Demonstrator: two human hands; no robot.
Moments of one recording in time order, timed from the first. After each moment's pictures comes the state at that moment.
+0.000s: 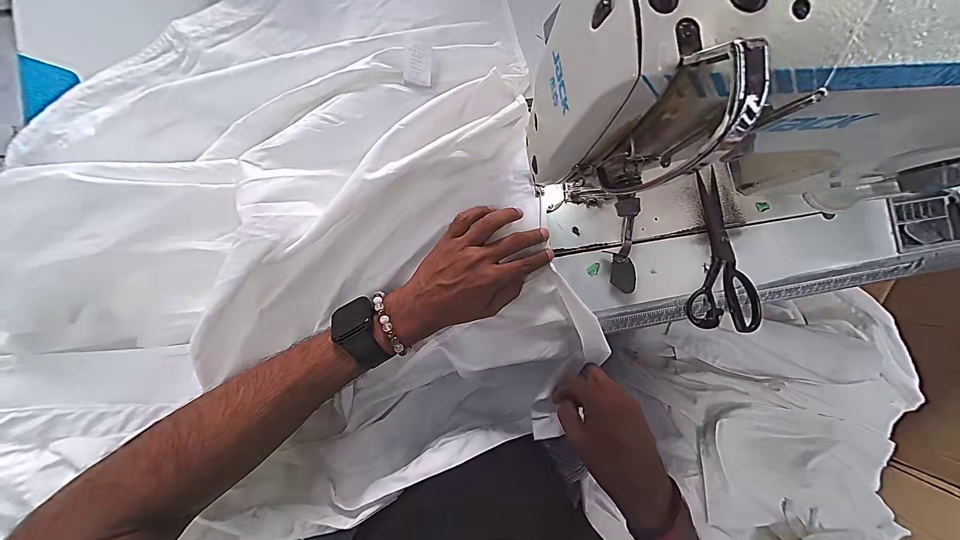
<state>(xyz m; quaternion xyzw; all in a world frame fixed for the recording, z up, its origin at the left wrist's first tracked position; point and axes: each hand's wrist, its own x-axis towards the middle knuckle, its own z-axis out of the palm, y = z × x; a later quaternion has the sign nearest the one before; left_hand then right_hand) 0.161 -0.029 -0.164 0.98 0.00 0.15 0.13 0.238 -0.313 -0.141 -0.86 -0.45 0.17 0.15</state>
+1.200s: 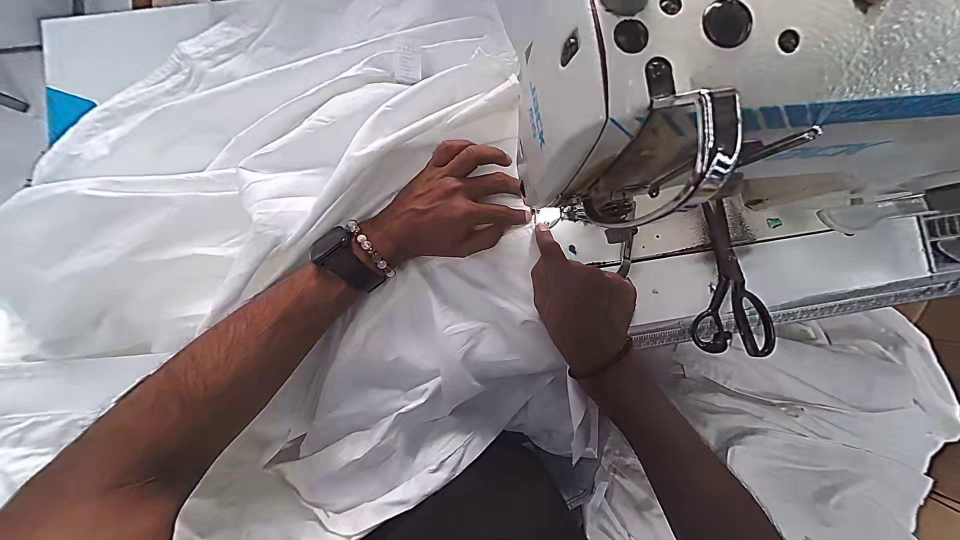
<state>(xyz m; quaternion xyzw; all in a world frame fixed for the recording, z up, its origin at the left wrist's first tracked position) 0.203 0.067 -0.159 0.97 -0.09 0.19 0.09 0.302 -0.162 -0.150 -0.86 -0.50 -0.07 0.09</state>
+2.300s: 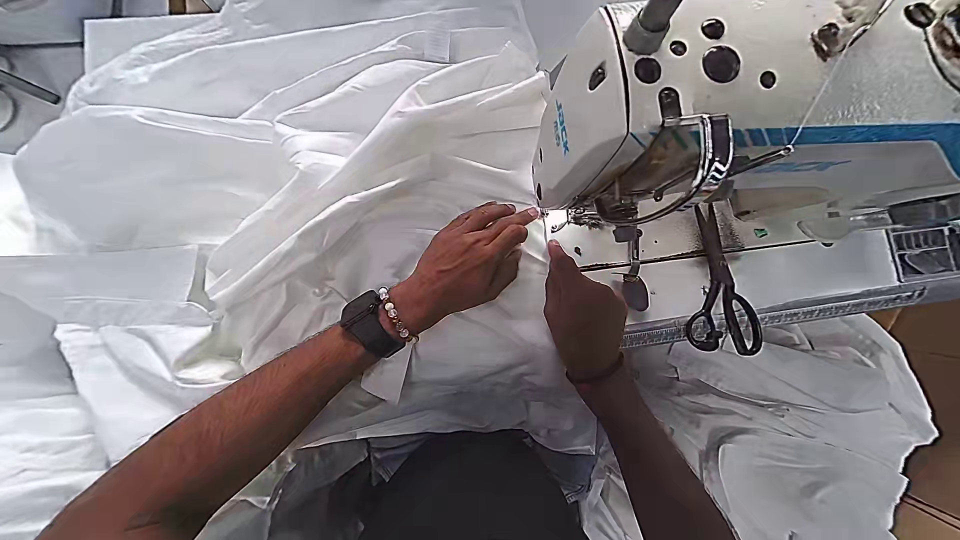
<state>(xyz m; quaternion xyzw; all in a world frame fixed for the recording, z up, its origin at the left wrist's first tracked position) 0.173 -0.009 -0.159 0.97 0.09 0.15 0.15 0.287 -0.176 -0.159 -0.87 -0.47 -0.05 0.17</state>
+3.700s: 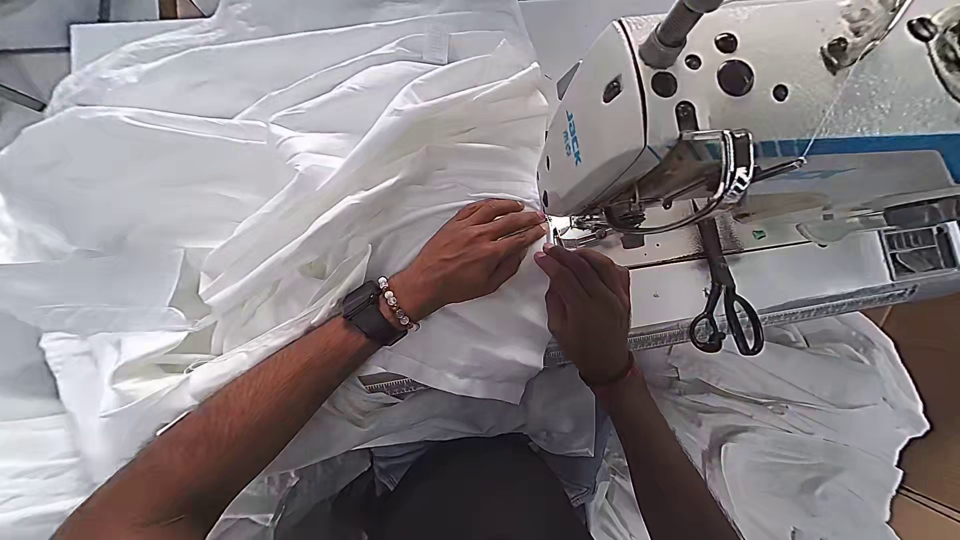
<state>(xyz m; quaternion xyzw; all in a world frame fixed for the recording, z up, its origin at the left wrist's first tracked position) 0.180 0.019 -0.168 0.97 0.01 0.16 0.18 0.304 -0.178 -0.170 -0.77 -0.57 -0.09 0.27</state>
